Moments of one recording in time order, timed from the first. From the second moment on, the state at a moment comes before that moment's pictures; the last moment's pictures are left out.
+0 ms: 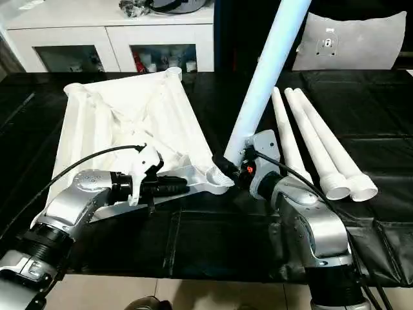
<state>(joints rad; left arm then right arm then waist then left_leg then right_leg) -0.52 0.34 -0.30 0.43 -0.18 0.25 -0.99 -0.27 -0.31 0.03 -0.11 0.31 0.59 0.51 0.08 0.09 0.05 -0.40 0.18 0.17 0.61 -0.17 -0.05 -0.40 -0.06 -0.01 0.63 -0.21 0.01</state>
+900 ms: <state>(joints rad) -0.52 0.38 -0.31 0.48 -0.10 0.18 -1.03 -0.28 -0.34 0.09 -0.09 0.31 0.56 0.59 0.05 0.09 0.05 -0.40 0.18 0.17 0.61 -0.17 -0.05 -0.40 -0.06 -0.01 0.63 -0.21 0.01</state>
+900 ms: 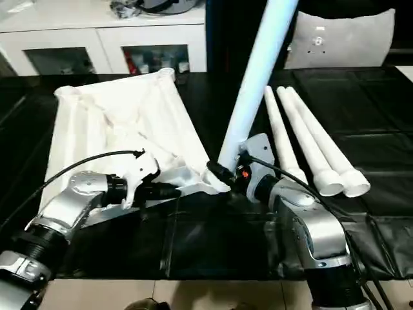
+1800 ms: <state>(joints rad) -0.48 0.45 -0.34 0.44 -0.05 0.10 -1.10 -0.34 -0.32 0.16 -0.01 0.31 0.55 0.68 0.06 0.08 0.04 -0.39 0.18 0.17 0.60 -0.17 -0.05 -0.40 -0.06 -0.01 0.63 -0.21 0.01</state>
